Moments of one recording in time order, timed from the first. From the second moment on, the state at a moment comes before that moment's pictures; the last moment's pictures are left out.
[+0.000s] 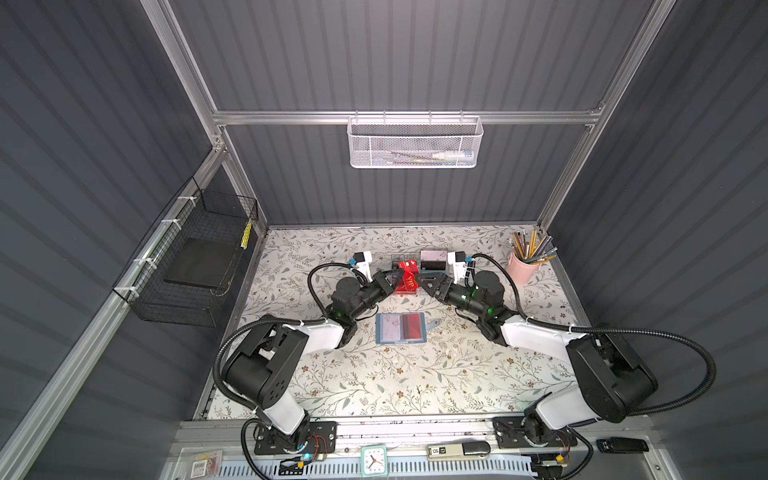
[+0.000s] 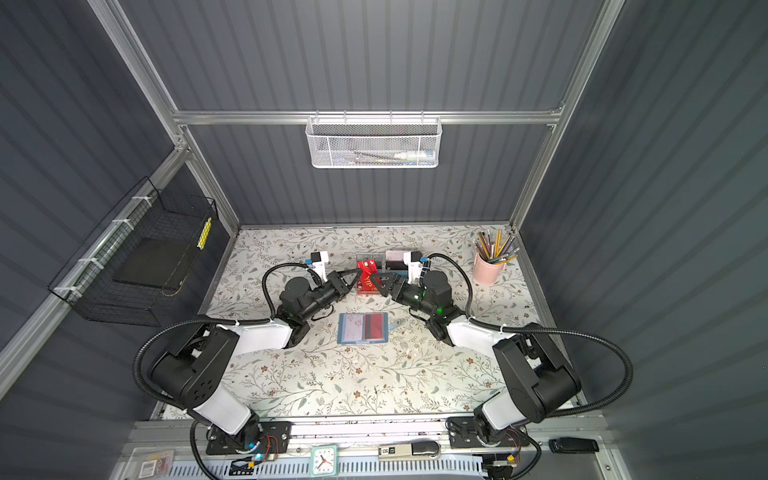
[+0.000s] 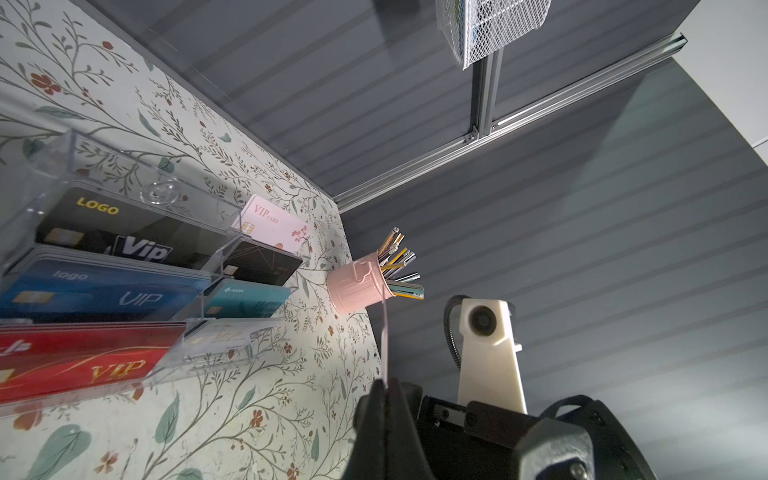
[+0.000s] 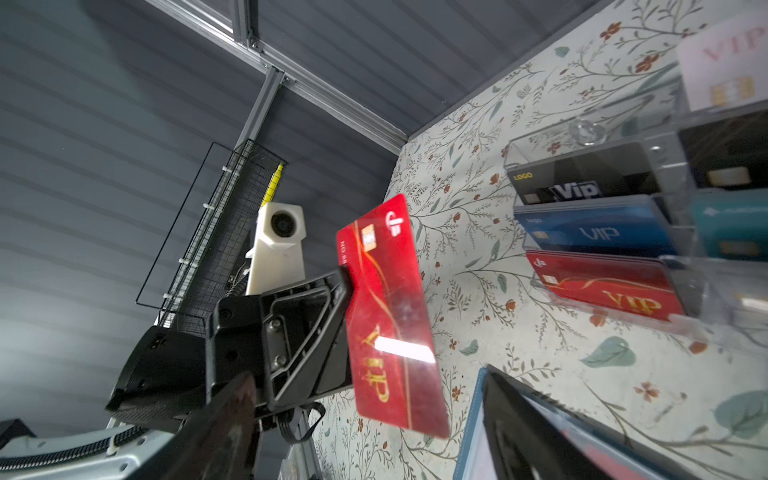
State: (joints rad) left arm -0.55 1.66 0.67 1.05 0.34 -1.16; right arm 0.51 1.50 0.66 0.74 -0.50 0.98
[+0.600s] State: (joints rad) left arm -0.58 1.71 0.67 1.22 0.30 -1.22; right arm 0.50 1.53 0.65 0.88 -0.54 1.05
